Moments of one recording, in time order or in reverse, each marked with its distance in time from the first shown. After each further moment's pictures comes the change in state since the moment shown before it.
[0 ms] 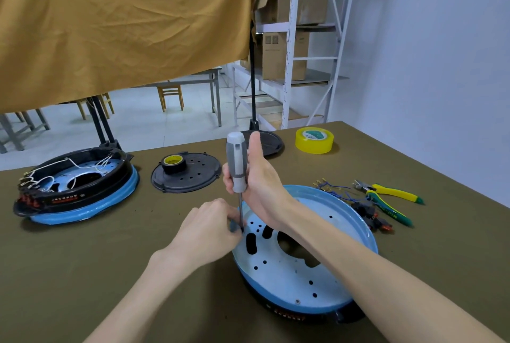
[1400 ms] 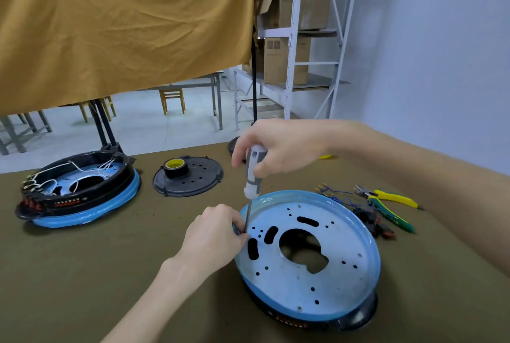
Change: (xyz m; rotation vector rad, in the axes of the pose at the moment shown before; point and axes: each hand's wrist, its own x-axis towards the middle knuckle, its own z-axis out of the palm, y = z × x) left_hand -0.001 0.008 0.007 -0.005 0.104 -0.132; right_hand 0.008 -0.122 -0.021 -1.444 -0.554 -0.084
